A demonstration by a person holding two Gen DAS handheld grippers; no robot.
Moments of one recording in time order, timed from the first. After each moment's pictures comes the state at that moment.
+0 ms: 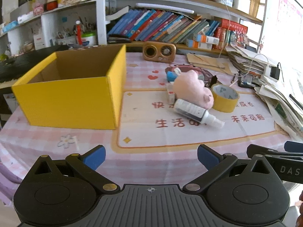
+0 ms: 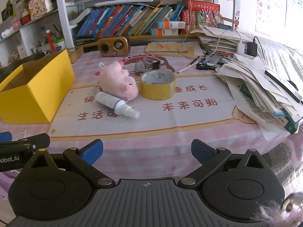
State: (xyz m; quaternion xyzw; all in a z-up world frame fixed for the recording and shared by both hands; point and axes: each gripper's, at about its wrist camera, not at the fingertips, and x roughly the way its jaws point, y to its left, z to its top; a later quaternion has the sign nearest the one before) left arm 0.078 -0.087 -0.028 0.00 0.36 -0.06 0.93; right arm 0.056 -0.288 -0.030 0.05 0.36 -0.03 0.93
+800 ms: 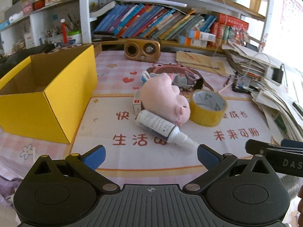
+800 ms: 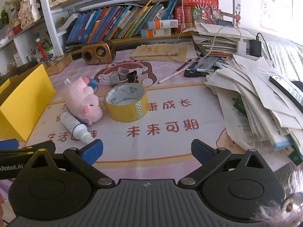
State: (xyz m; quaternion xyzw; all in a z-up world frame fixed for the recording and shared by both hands) left arm 0.130 -0.168 -0.035 -0.01 0.37 -0.04 0.93; right arm 0.119 -0.383 -0.038 0.07 0.36 0.01 0.93
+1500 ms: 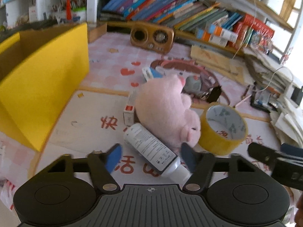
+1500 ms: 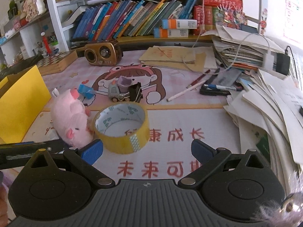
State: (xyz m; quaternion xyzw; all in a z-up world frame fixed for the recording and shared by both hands) left arm 0.216 -0.180 -0.069 -0.08 0.42 0.00 0.90; right arm 0.206 -0.397 -0.047 0.04 0.37 0.06 0.93
